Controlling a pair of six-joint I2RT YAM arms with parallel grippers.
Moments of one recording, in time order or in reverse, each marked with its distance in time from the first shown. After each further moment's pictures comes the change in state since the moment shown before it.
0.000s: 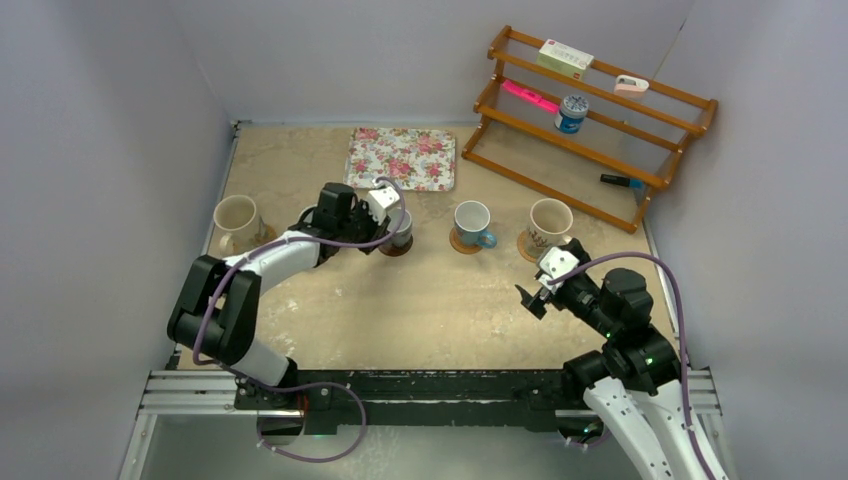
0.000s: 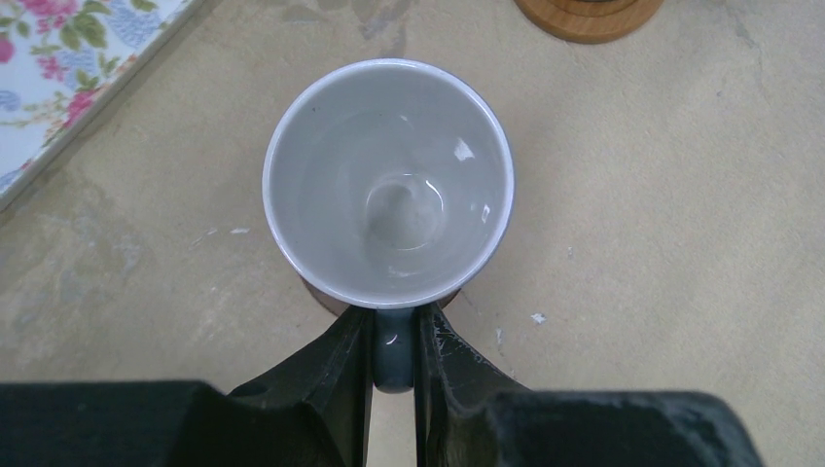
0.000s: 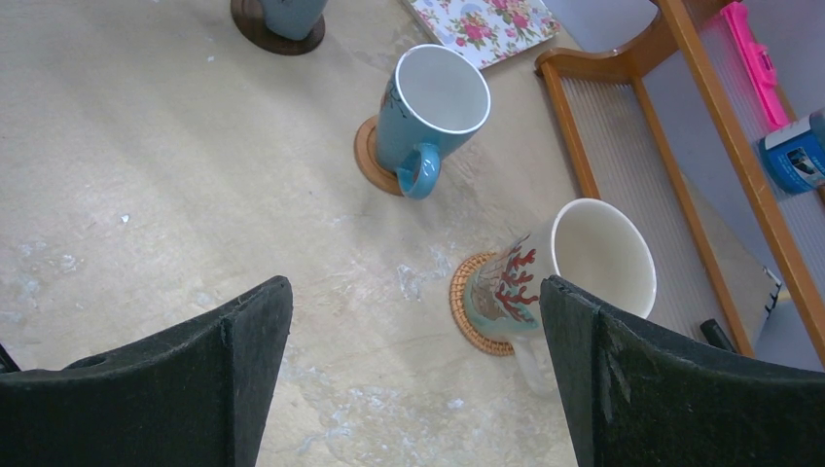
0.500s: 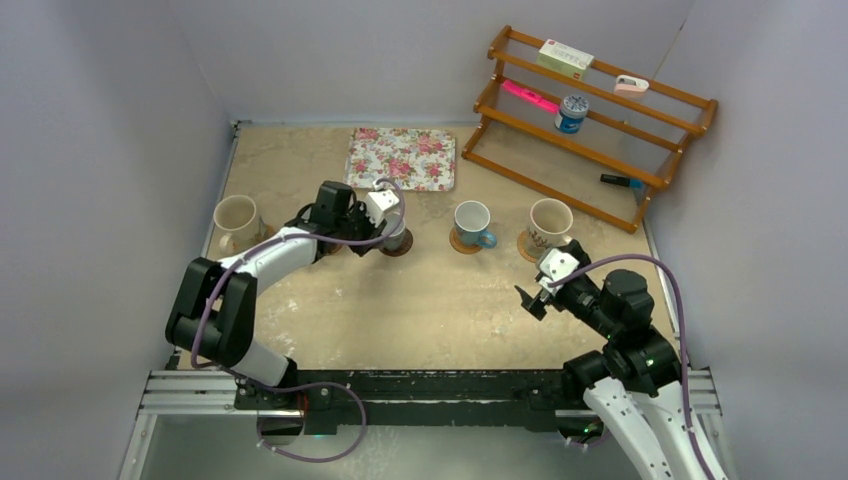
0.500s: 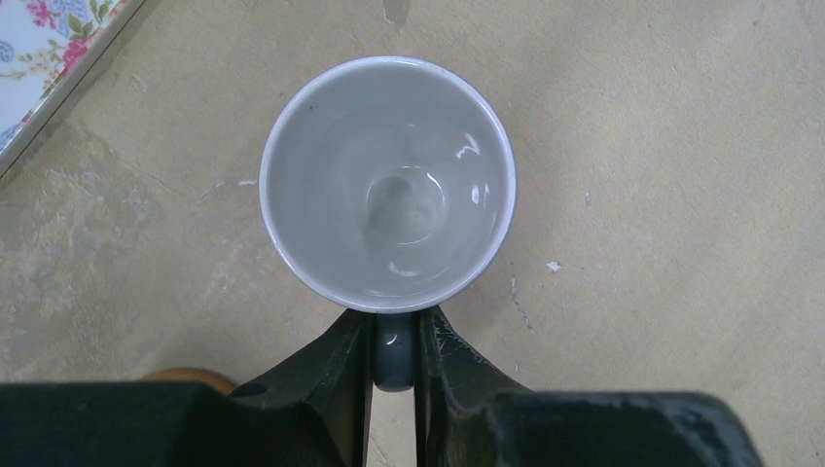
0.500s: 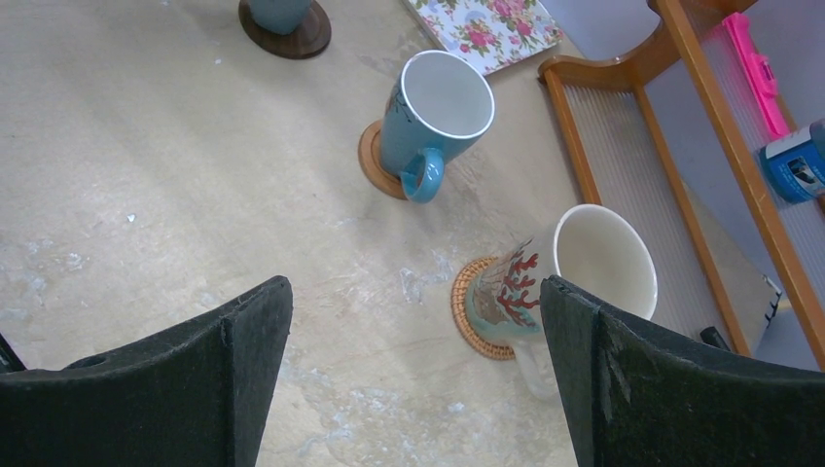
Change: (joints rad) left arm 0.019 -0.039 0.030 -0.169 -0.044 0.083; right arm 0.000 -0.005 0.000 -0.003 -0.014 -0.006
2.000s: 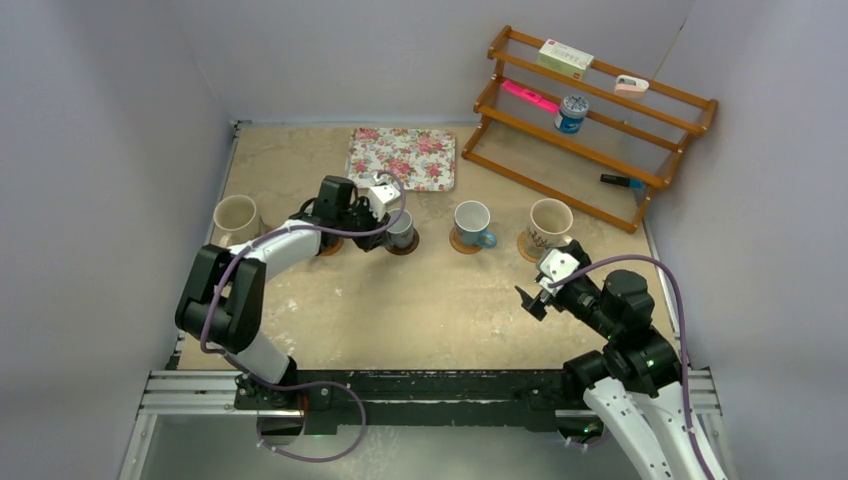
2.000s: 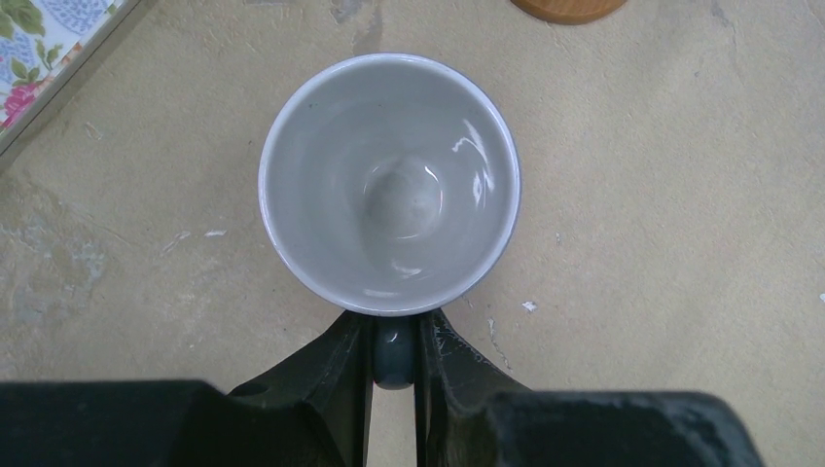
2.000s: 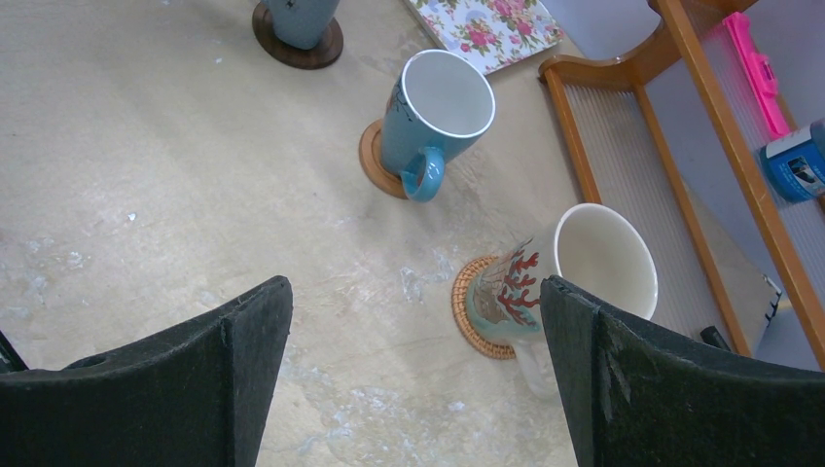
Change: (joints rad) left arm 0.020 0.096 0.062 0.033 0.122 -0.047; right arm 0.000 -0.006 0.000 -0.005 -0.001 -0.001
